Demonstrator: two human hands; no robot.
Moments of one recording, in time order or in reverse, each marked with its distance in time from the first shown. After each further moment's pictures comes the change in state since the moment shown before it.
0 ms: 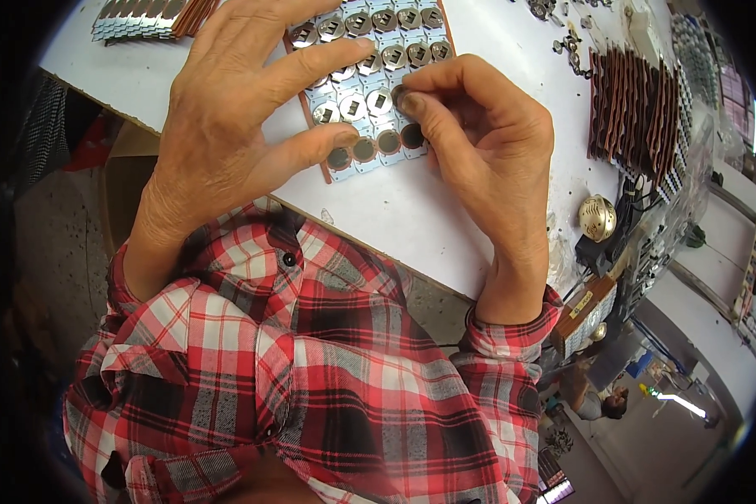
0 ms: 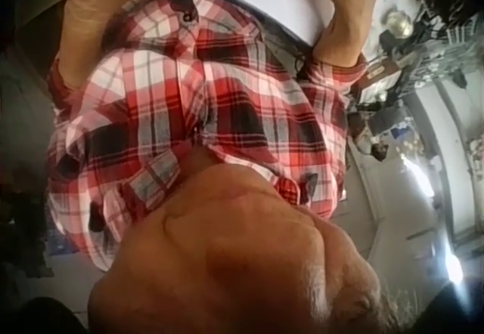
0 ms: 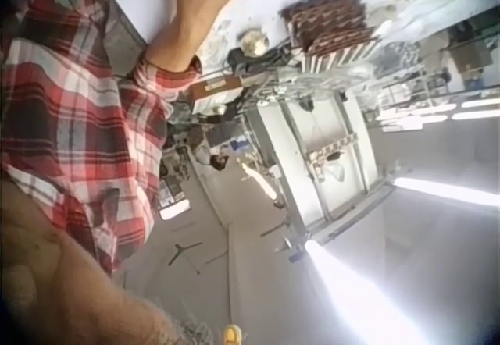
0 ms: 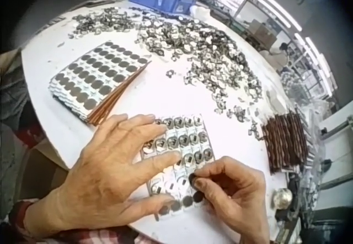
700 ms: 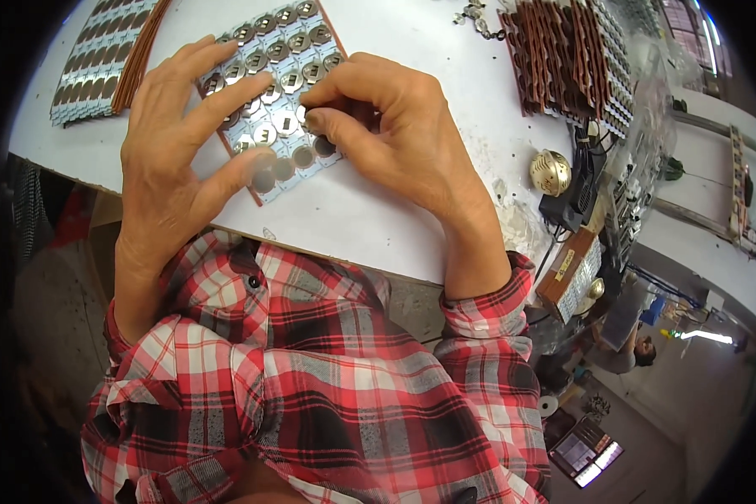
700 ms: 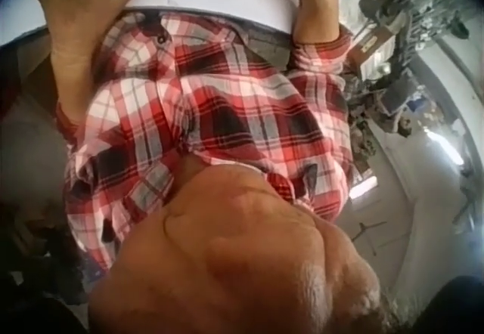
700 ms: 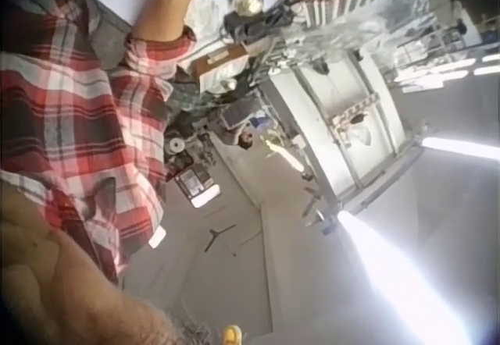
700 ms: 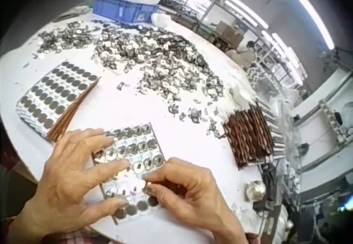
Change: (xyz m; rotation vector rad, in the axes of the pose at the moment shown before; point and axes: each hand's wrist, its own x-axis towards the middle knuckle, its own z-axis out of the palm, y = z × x) left_hand 0.062 0.046 -0.050 0.156 -0.782 -0.571; right_hand 0.008 0.017 -0.012 -0.148 -0.102 -0.206
